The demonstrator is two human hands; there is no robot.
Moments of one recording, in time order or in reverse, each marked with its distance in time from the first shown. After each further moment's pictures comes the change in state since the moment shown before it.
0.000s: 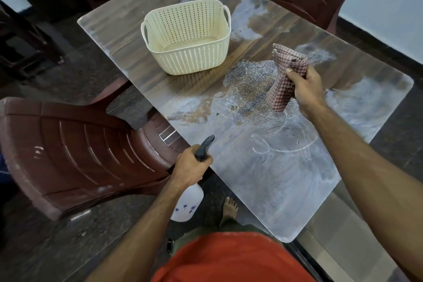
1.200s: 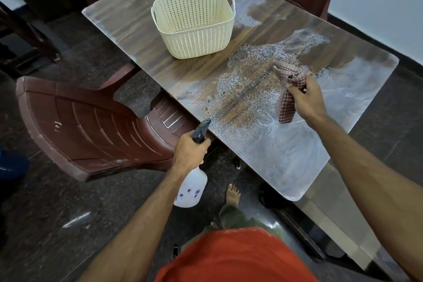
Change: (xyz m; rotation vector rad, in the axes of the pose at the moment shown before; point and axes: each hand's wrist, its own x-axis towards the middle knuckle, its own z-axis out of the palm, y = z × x) left_hand -0.059 -0.032 -0.025 -0.111 0.085 -0.010; right_hand -0.105 0.044 -0.006 -0.297 0.051 -0.090
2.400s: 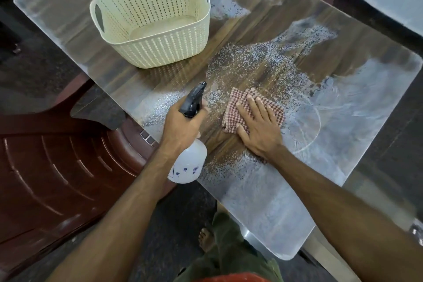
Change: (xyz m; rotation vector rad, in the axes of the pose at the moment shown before) left_hand 0.150 0.107 0.045 -0.236 -0.044 0.180; right_hand 0.080 0.095 0.081 -1.058 -0.474 -0.320
